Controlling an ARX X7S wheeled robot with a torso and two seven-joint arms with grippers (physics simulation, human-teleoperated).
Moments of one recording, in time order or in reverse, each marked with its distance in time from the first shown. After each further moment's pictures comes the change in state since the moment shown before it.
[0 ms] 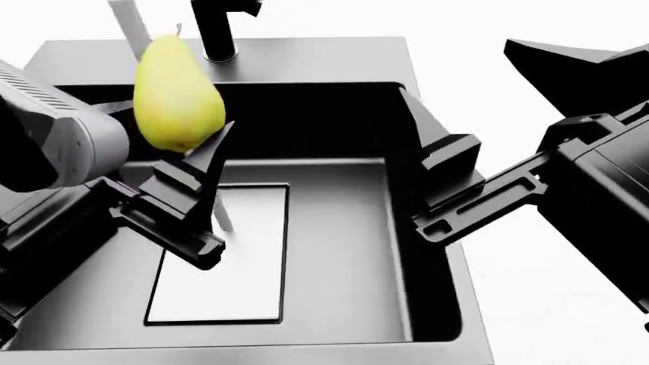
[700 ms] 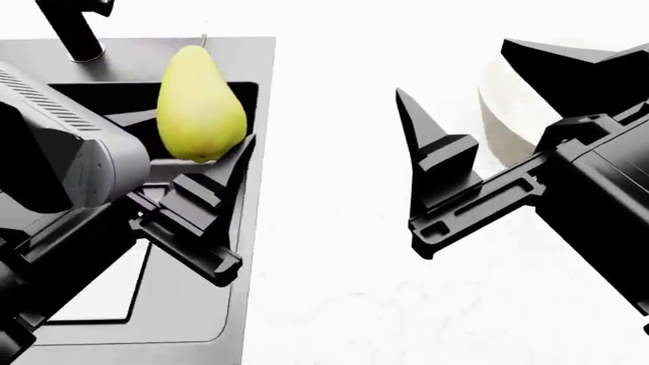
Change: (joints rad) left arm 0.020 0.033 0.006 0.017 0.012 0.012 0.024; right arm 0.004 -0.008 0.000 -0.002 0.010 -0.002 0.010
